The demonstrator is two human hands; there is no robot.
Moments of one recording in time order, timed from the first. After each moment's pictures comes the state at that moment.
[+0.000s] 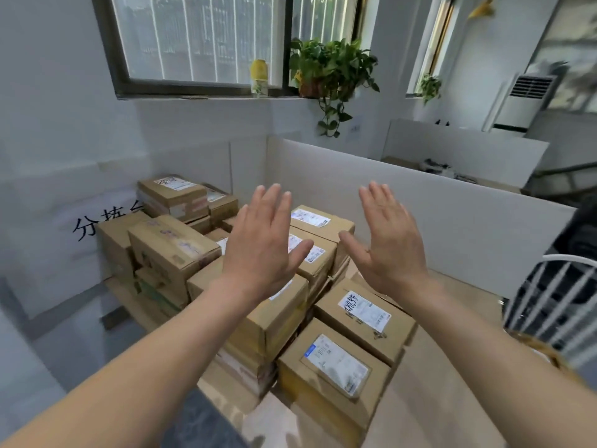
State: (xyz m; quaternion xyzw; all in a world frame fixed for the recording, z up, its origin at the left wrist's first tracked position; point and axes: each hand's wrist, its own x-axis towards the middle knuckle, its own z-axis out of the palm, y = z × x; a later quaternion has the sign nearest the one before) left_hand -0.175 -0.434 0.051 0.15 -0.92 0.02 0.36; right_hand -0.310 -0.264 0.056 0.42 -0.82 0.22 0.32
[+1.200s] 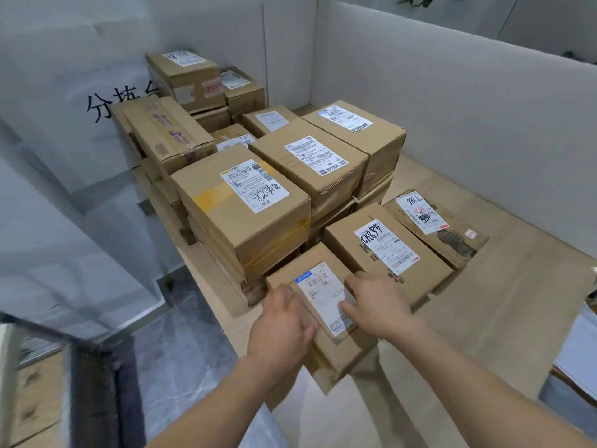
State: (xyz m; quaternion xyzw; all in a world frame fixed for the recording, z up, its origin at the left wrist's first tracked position) left_hand -0.195 -0.307 -0.203 0.35 -0.91 -0.20 0.04; right_hand -0.376 -0.220 -0.177 0.52 -0.85 0.01 -0.10
